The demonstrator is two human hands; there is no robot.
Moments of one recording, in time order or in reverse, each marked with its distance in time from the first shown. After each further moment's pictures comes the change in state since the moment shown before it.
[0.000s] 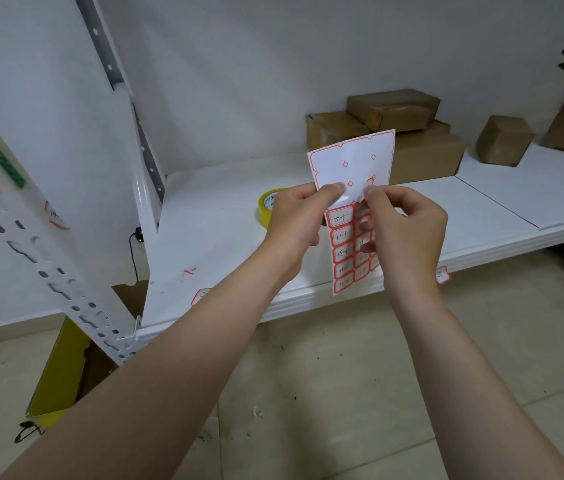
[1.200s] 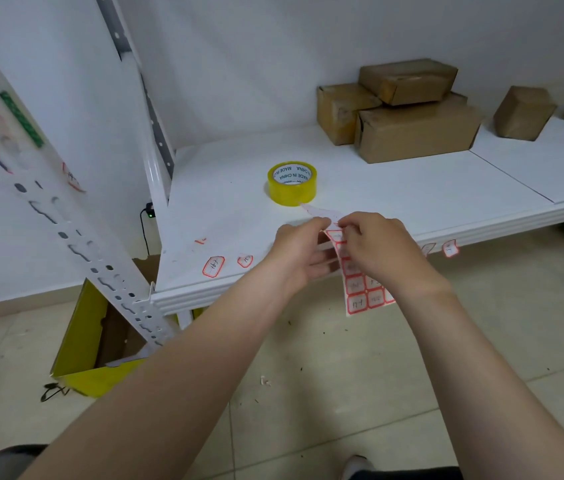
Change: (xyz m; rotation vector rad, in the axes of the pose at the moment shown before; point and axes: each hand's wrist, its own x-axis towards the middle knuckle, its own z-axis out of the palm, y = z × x) left_hand -0.025 -0.057 -0.009 -0.293 -0.023 -0.449; right_hand -0.009 0.043 -0.004 -0.863 -0.579 -0.096
